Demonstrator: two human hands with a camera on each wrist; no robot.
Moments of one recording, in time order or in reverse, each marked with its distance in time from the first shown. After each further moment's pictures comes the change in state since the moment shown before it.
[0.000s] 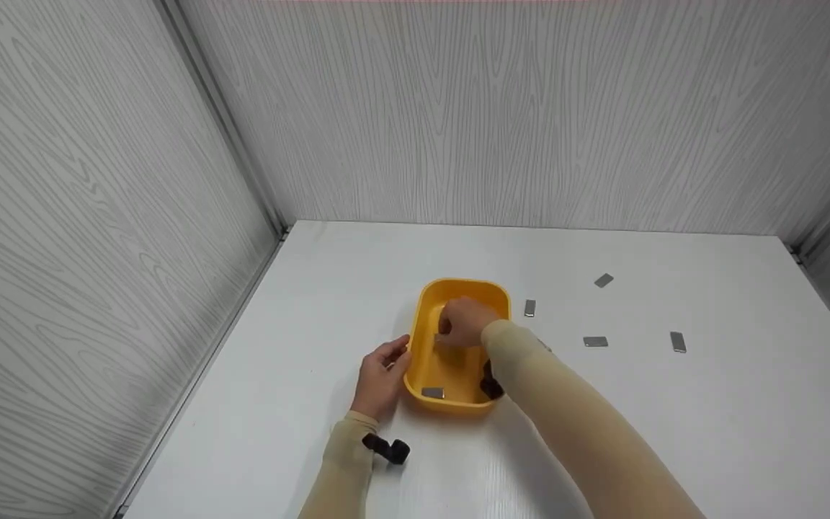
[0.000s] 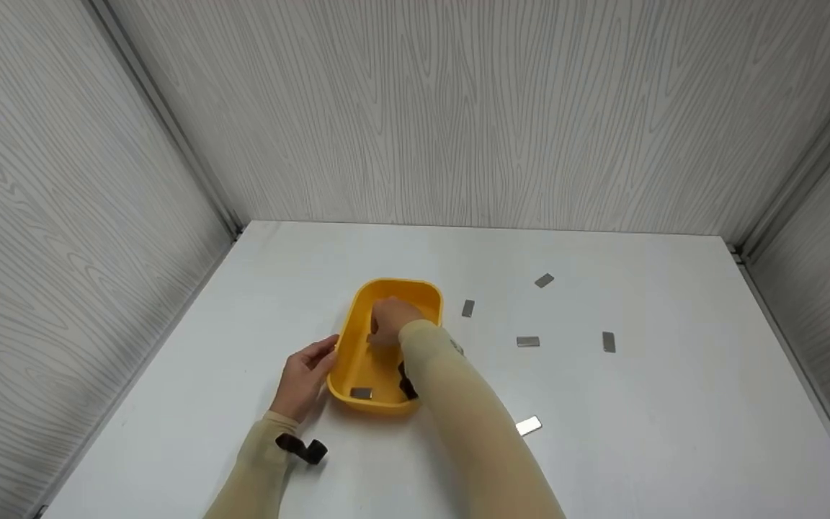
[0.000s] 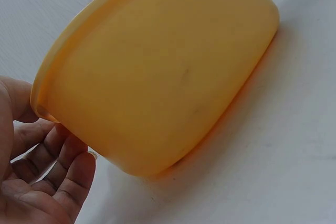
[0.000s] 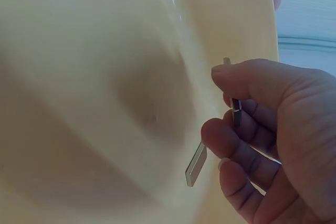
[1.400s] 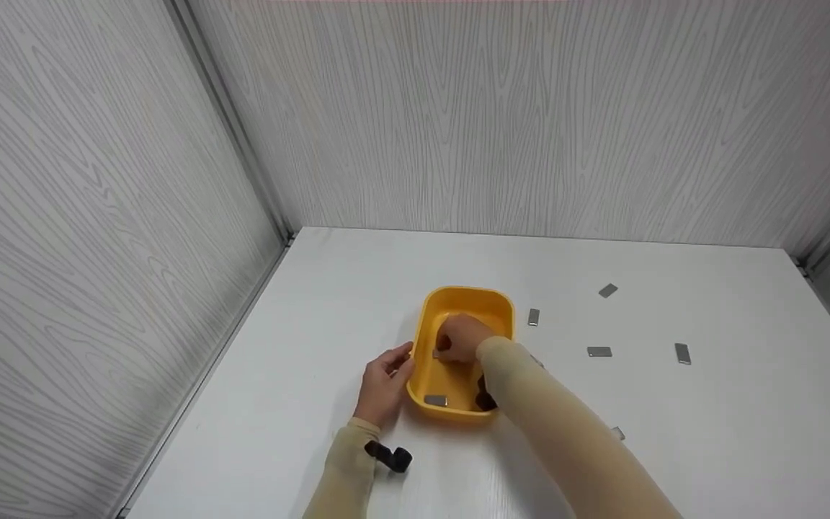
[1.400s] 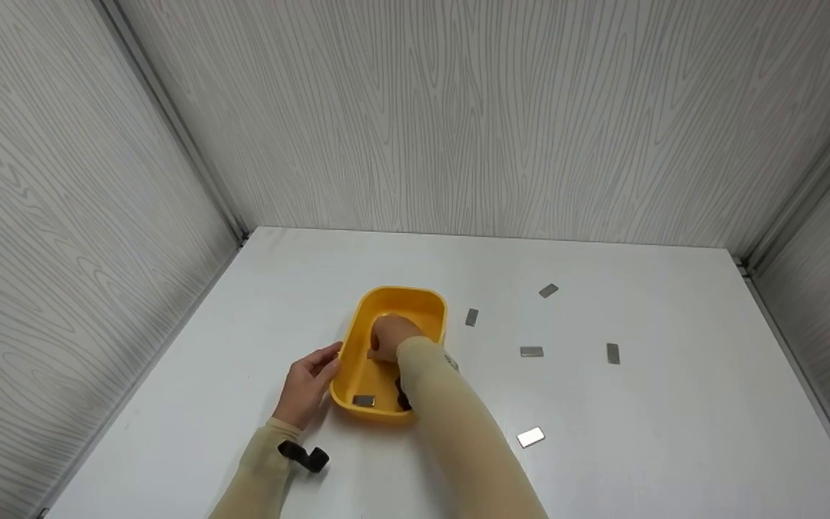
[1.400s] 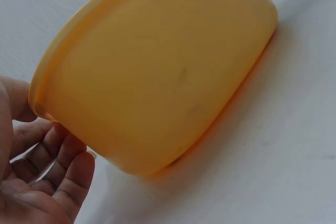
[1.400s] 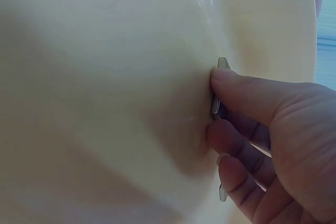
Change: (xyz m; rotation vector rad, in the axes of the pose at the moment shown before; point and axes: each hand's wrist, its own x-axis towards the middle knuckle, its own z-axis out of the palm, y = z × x) left_hand 0.000 0.001 -0.001 0.023 -0.003 0.021; right_hand 0.006 0.000 0.023 0.016 0.006 0.026
